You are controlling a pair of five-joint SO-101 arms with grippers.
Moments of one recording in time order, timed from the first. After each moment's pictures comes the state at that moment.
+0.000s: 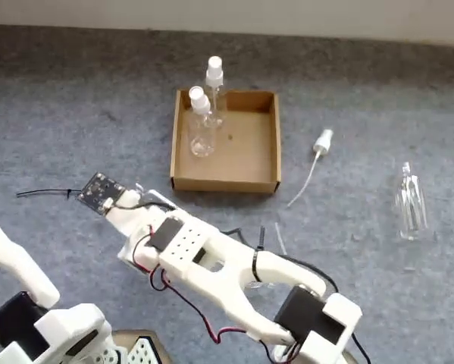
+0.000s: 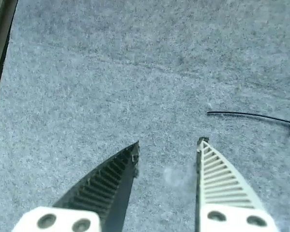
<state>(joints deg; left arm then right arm) -50.4 -10.2 10.2 64.8 -30.1 -62.2 1.8 25.7 41.5 4.3</state>
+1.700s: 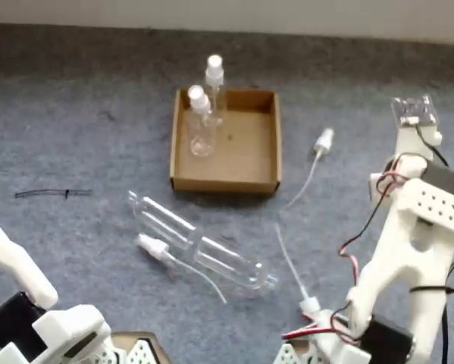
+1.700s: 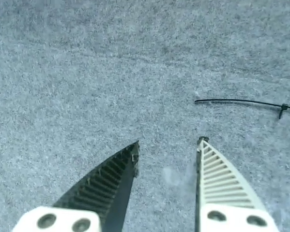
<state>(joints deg) -49.7 -10.2 11.3 67.4 -32.0 22.2 -17.1 21.4 68.0 30.3</state>
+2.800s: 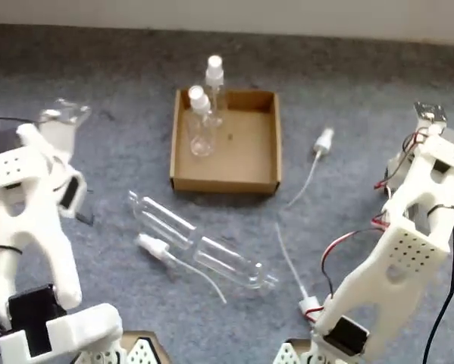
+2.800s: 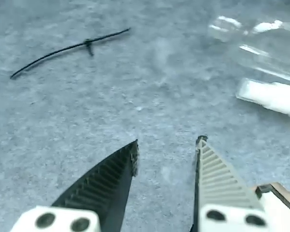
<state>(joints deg) -23.6 -10.2 14.4 94.5 -30.9 28.0 44.6 -32.0 77.7 27.6</state>
